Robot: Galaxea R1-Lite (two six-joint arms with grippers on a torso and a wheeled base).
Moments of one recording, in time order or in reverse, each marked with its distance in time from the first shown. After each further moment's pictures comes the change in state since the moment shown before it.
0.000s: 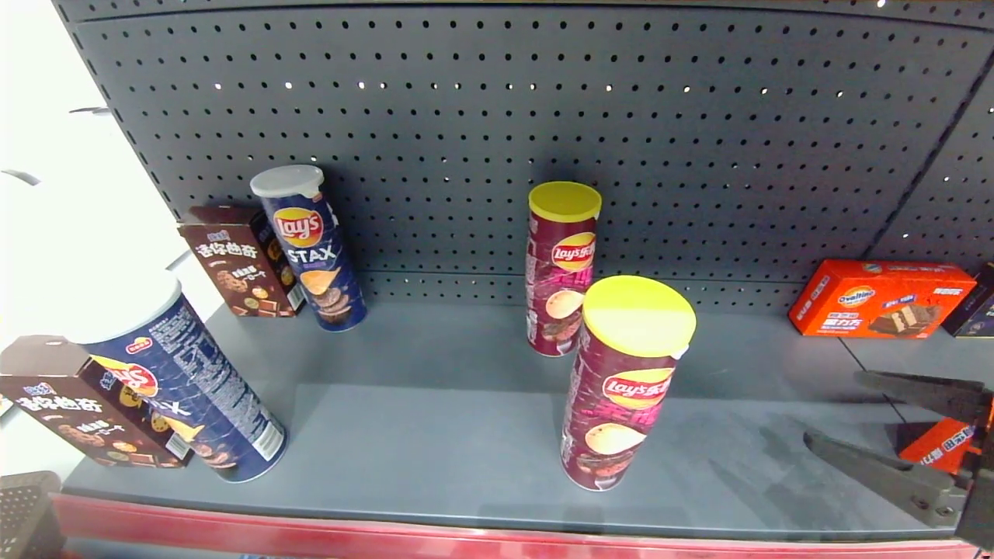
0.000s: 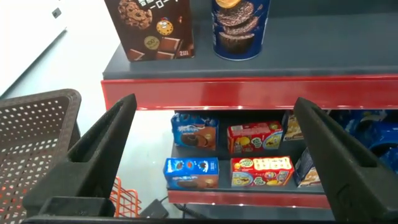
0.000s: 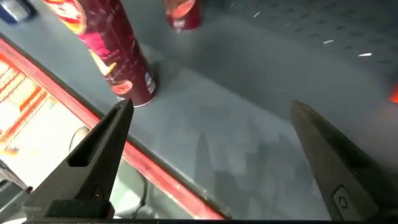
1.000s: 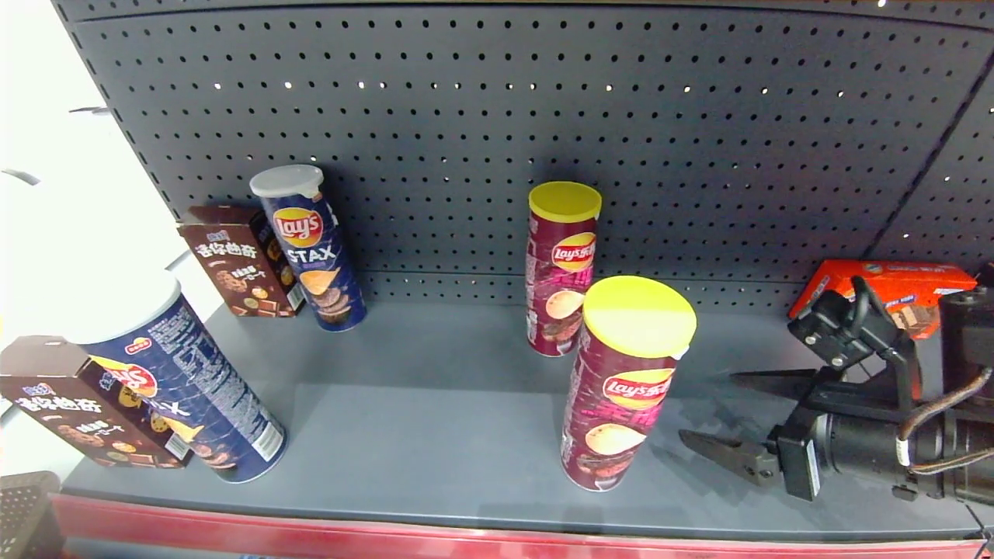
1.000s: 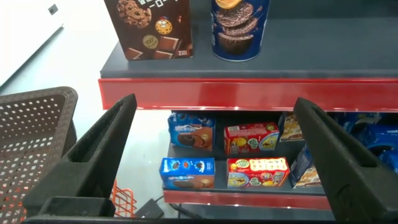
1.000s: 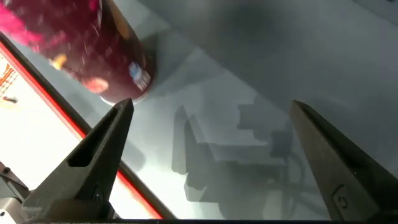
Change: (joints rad) left arm 0.000 0.001 0.000 0.000 -0.001 -0.023; right arm 0.118 0.359 -0.113 -0.064 -0.053 -0.057
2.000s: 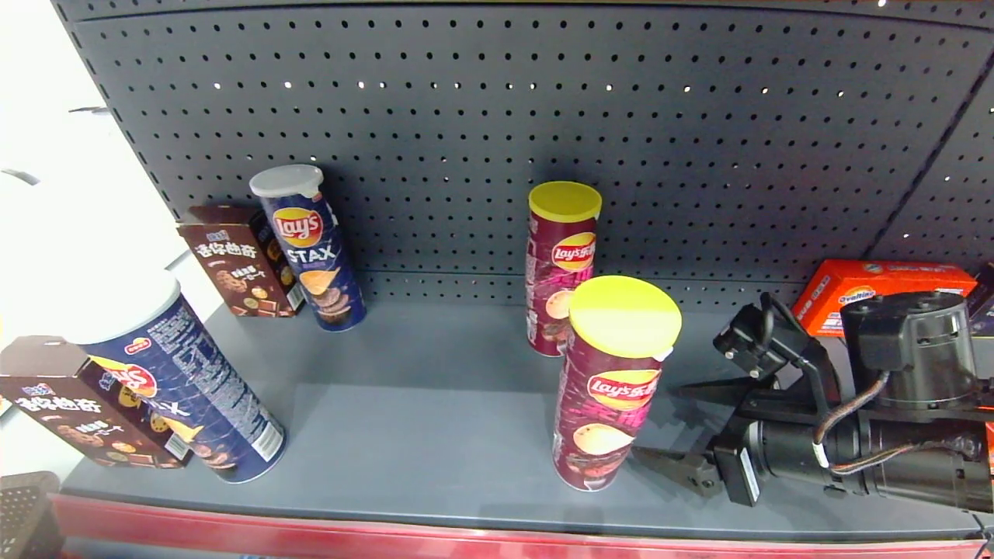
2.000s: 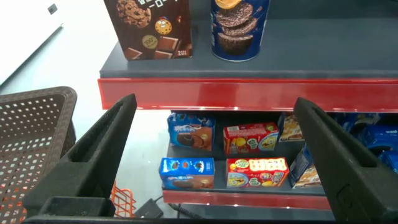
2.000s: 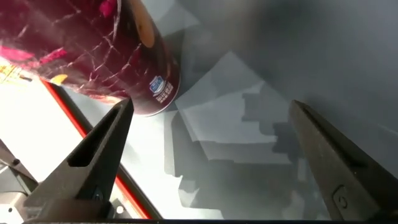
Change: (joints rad) left arm 0.000 0.000 0.000 0.000 -0.001 -0.003; right arm 0.088 0.129 -0.051 -0.020 -0.001 -0.001
